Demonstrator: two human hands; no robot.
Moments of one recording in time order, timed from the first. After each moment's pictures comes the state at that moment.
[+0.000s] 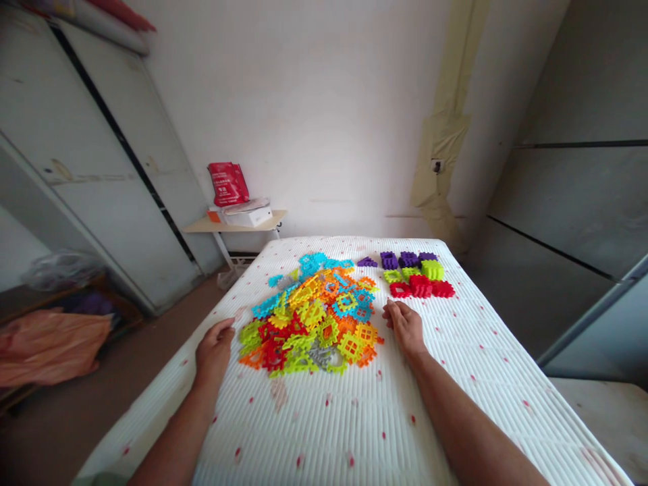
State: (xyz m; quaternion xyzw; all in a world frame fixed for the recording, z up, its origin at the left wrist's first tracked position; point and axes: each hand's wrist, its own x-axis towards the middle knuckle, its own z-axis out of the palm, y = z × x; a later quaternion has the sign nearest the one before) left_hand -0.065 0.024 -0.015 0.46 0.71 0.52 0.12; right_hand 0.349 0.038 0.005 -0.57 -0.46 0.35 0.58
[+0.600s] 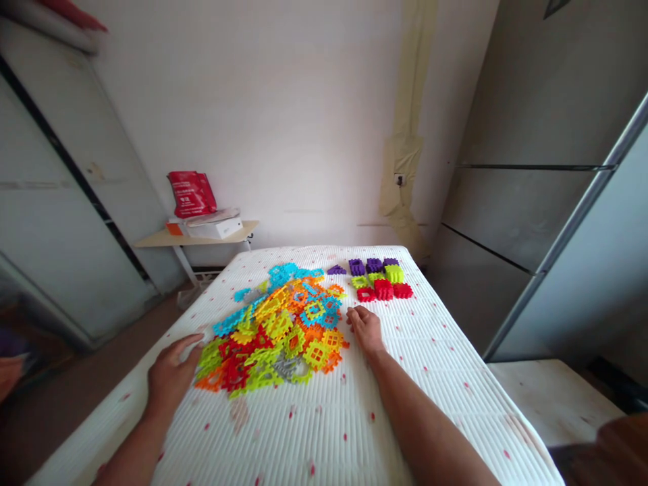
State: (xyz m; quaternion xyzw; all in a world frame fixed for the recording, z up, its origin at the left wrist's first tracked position) left_hand -0.060 0.030 -0.005 0.57 0.68 0.46 0.01; right_hand 0.349 0.046 -0.007 -0.57 -0.51 0.32 0.55
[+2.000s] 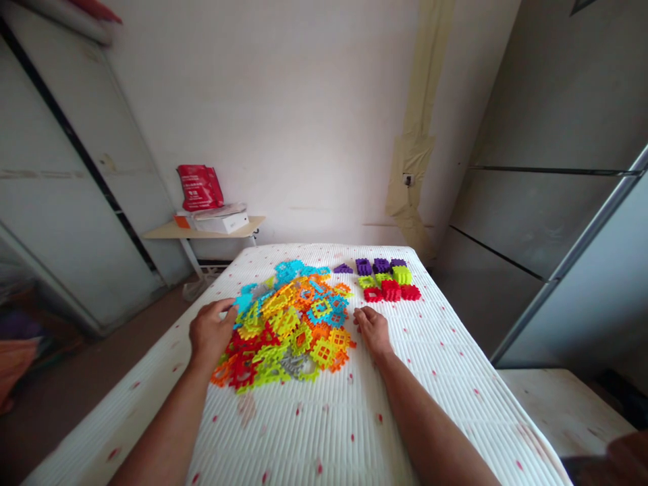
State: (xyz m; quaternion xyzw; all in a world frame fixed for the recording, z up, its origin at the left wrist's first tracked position) left_hand 0.004 0.058 0.046 0.59 0.65 0.48 -0.03; right_hand 0.349 0.043 -0.004 -0.58 -0.53 0.31 0.54
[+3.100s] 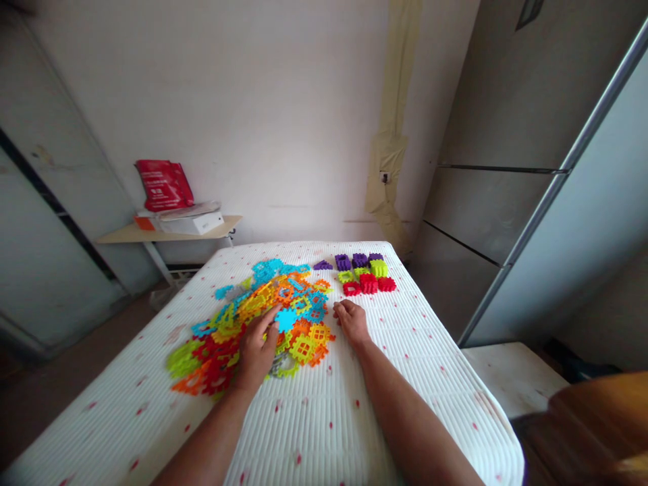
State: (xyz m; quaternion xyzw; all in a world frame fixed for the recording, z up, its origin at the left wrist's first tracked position) left_hand 0.126 0.023 0.013 0.71 0.46 0.52 0.10; right_hand 0.351 0.044 -0.001 -0.57 -0.52 0.34 0.55
